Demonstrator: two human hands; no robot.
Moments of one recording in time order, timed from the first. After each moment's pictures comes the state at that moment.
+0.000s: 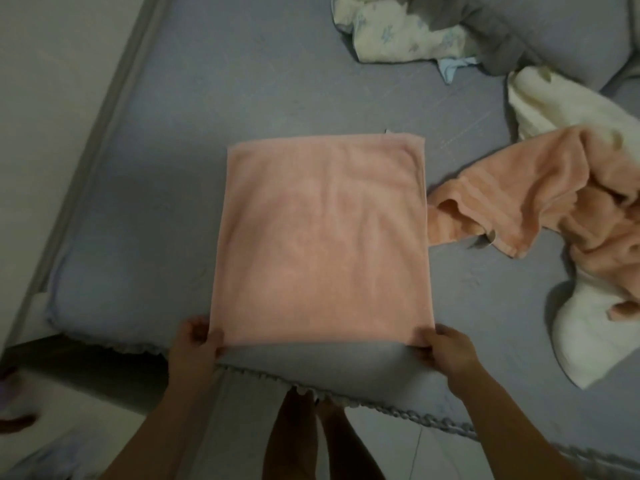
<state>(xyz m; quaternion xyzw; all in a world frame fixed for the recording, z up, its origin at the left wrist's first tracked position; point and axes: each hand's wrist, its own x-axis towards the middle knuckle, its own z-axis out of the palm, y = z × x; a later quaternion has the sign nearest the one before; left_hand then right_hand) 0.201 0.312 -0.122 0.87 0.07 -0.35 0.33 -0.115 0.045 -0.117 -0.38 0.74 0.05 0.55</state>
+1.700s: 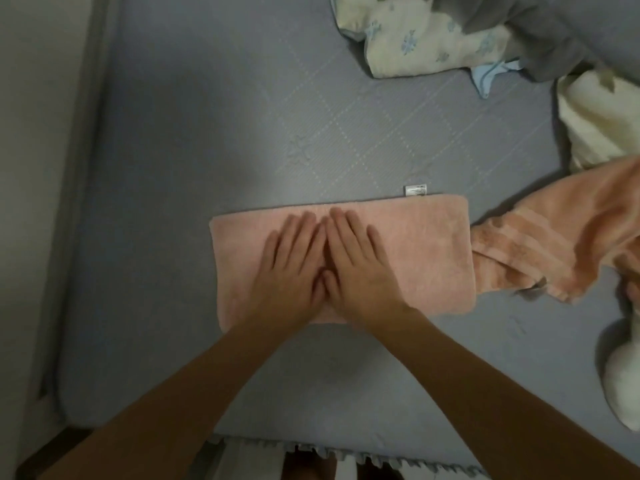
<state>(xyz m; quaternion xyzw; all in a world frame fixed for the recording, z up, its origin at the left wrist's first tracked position) 0.281 0.068 -0.129 0.76 -0.63 -0.15 0.03 0.149 -0.027 -0.109 -0.92 0.32 0.08 0.20</state>
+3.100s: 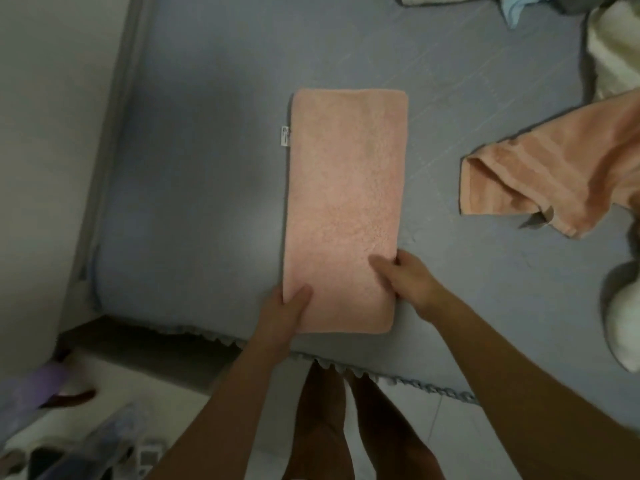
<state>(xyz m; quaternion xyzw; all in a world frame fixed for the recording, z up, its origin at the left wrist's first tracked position) 0.183 0.232 -0.104 0.70 0.10 -0.58 0.41 0.045 0.039 -0.093 -0.47 0.59 0.15 0.64</state>
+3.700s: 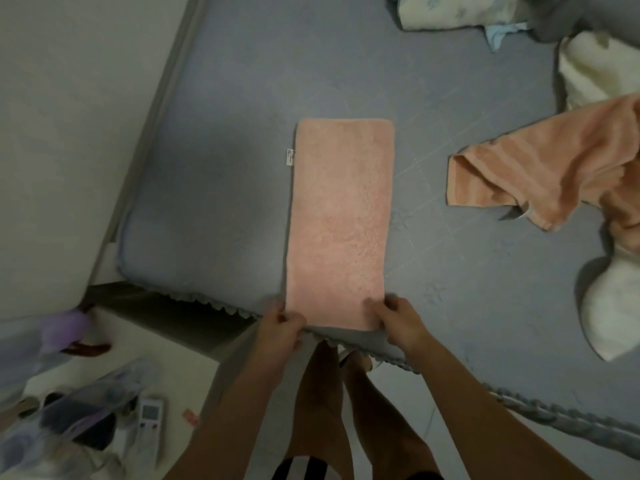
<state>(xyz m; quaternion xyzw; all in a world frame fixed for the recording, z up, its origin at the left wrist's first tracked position) 0.117 0.288 -0.067 0.76 0.14 -0.50 0.39 -0.025 0.124 -0.064 -0.47 0.60 0.17 0.63</state>
